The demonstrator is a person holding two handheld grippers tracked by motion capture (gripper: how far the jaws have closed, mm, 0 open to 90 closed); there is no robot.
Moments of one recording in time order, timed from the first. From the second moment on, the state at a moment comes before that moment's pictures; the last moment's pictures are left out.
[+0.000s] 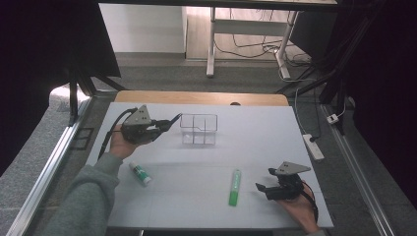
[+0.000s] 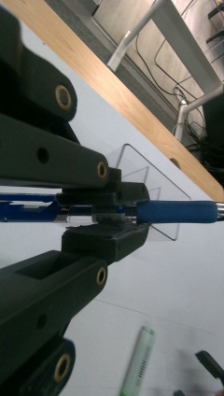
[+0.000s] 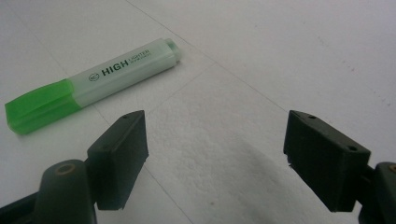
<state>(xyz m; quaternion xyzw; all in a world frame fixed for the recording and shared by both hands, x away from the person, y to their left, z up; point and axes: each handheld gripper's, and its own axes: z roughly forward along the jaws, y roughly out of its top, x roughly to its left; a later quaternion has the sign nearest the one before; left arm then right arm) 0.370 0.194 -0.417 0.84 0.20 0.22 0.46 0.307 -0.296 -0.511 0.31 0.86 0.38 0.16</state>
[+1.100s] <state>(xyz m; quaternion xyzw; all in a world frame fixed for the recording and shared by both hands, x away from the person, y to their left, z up) 0.398 0.165 -0.388 0.81 0.22 0.23 0.50 0.308 -0.296 -0.512 0.31 0.86 0.38 0.16</state>
